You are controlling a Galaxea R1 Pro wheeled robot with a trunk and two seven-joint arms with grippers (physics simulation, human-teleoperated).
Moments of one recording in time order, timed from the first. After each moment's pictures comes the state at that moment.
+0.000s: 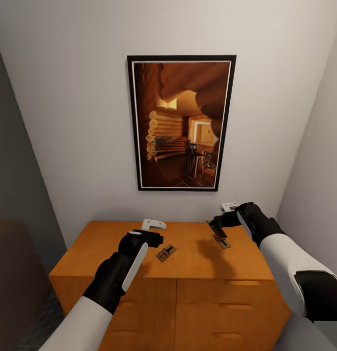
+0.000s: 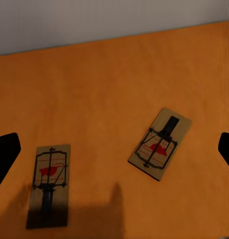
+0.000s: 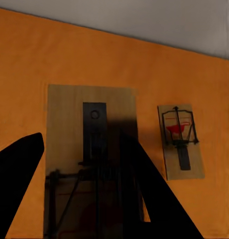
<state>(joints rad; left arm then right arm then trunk) -0.65 -0.17 -0.33 -1.17 0.16 0.84 0.28 -1.08 -0.09 0.06 -0.49 0.20 0.72 0.47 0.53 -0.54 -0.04</state>
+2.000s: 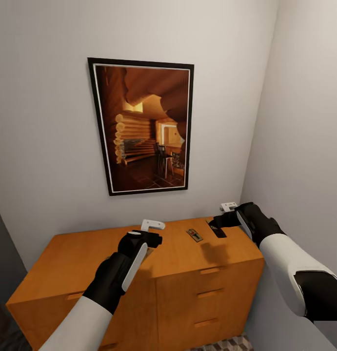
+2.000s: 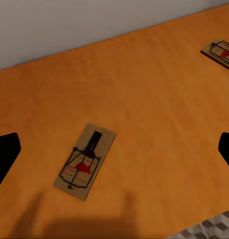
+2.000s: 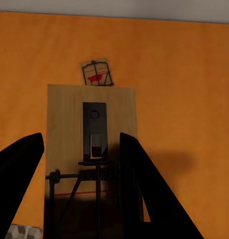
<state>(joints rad) -0.65 -0.17 -0.32 -1.16 0.15 0.84 0.29 -1.08 -0.09 0.06 -0.49 0.20 0.72 0.48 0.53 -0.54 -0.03</state>
